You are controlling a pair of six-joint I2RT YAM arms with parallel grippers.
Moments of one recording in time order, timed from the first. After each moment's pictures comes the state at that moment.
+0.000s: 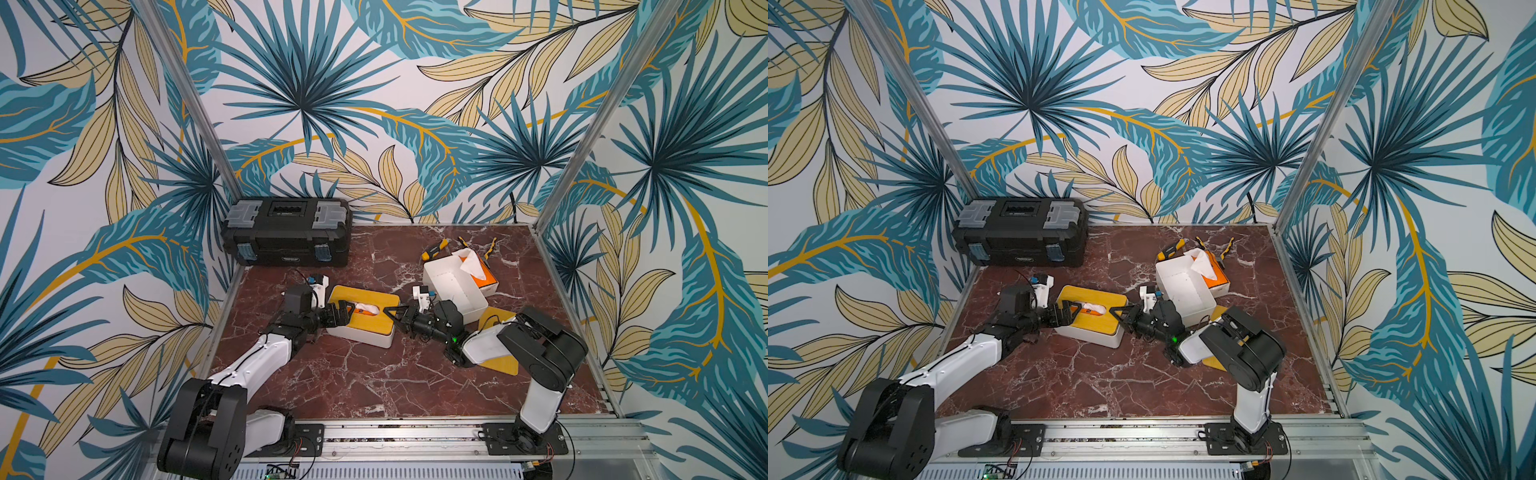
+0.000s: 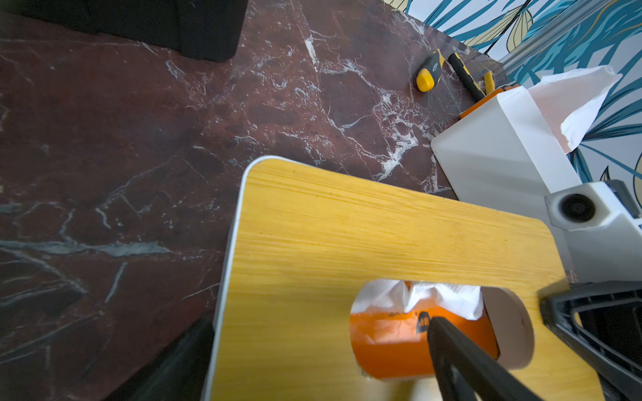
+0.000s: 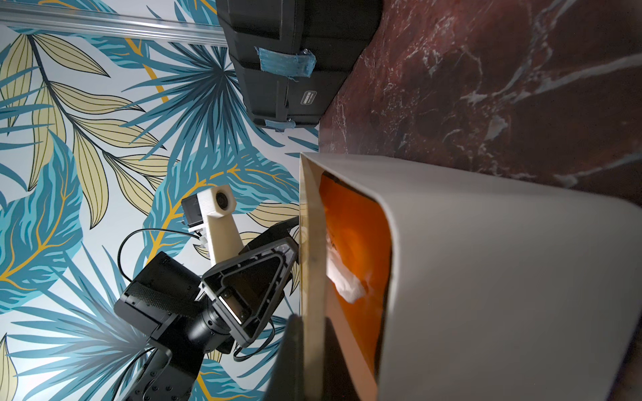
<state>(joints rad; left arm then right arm) -0.17 1.23 0.54 0.01 0.36 -0.35 0.69 1.84 0.60 1.08 -0.37 1.43</state>
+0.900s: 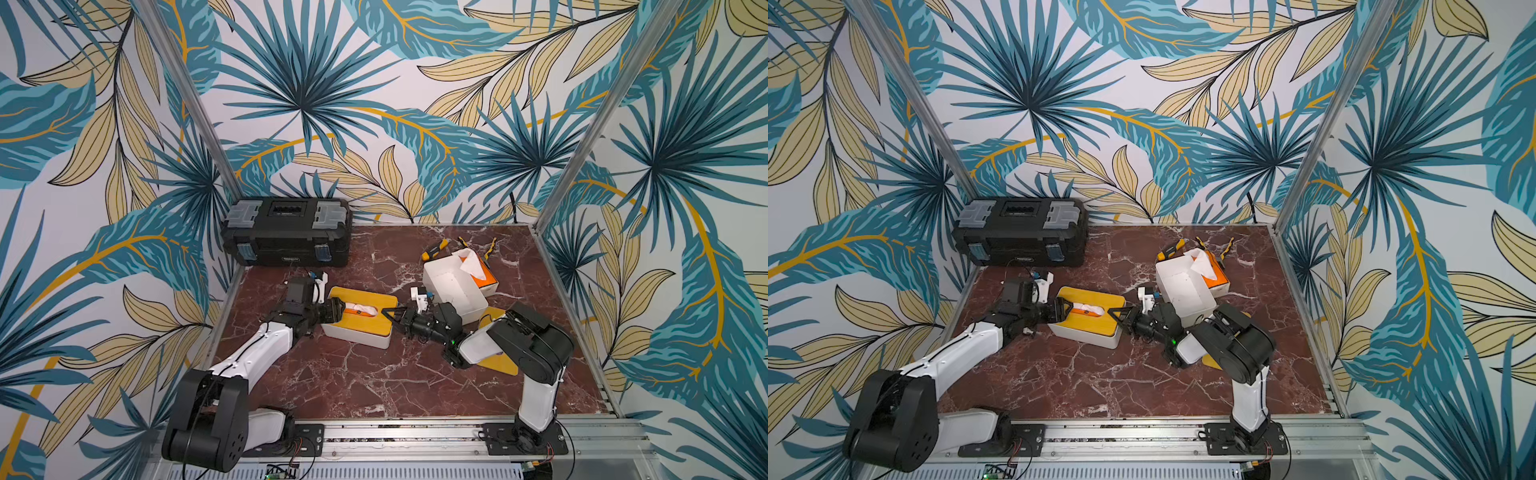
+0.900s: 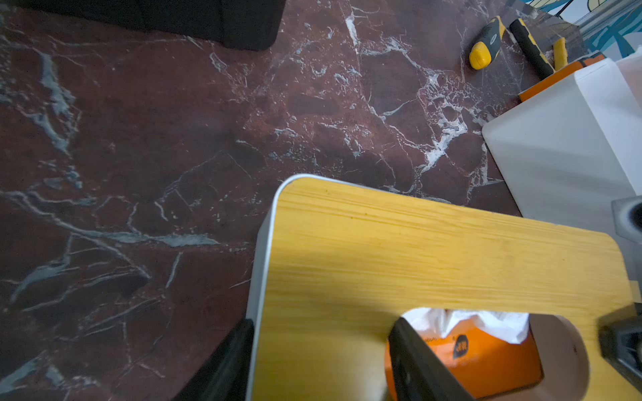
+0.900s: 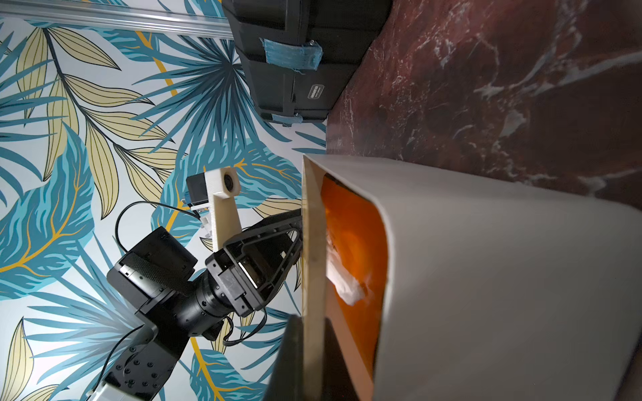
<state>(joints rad) -0.17 1.29 0.66 -0.17 0.26 -0.29 0.69 1.91 0.60 1.18 -0.39 1.44</state>
